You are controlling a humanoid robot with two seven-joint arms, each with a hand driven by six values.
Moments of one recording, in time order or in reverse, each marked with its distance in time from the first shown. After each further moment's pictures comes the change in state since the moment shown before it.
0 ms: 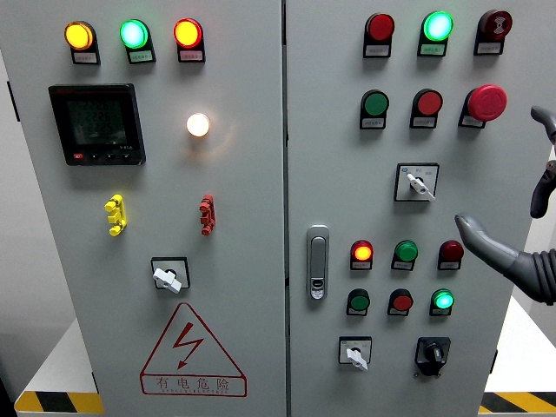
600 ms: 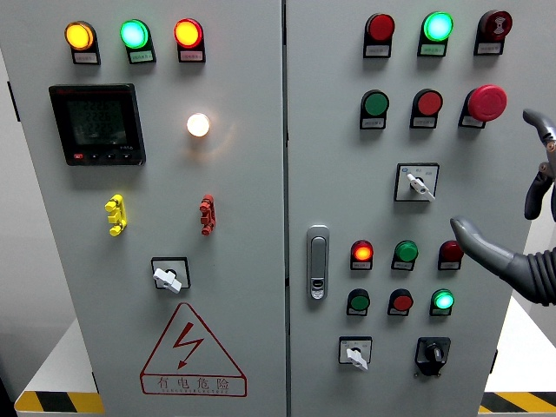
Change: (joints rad) left arm 0.000 0.000 0.000 0.000 0.000 0.000 0.000; right arm 0.006 -0.001 0.008 -0.030 0.005 0.005 0.028
